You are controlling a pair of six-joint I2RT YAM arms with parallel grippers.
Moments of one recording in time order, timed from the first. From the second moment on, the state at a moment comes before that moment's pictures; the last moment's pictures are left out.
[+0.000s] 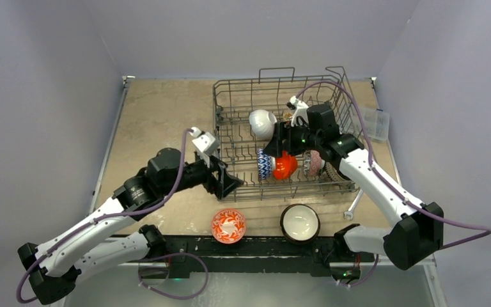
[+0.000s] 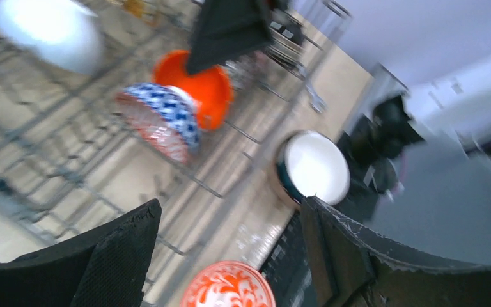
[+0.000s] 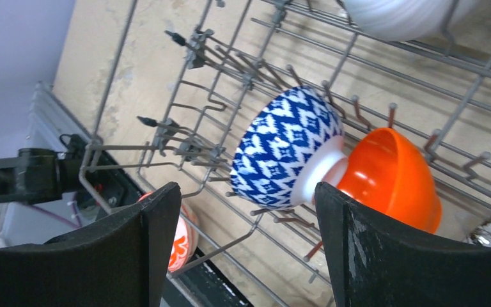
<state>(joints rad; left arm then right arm) -0.83 0.79 0.84 -0.31 0.15 -0.33 0.45 1.25 1.07 -0.47 -0.41 0.35</state>
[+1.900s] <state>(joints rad) -1.78 1.45 0.86 -0.63 -0.52 -0.50 0.38 1.25 1.05 -0.42 -0.59 0.38</state>
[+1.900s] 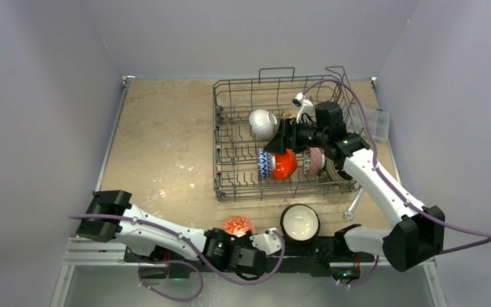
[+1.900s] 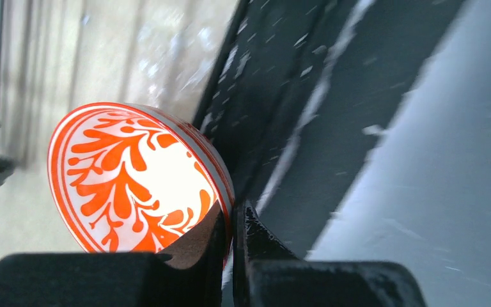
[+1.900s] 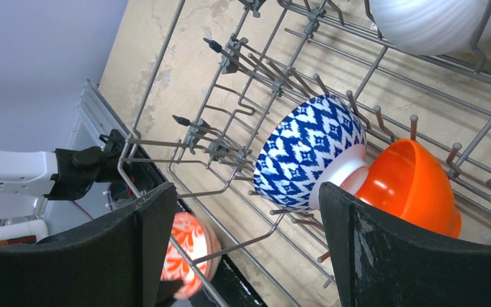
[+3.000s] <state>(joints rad) -0.70 1.26 0.76 0.59 0.36 -1.11 0.38 1.03 1.21 -0.50 -0.26 0.38</state>
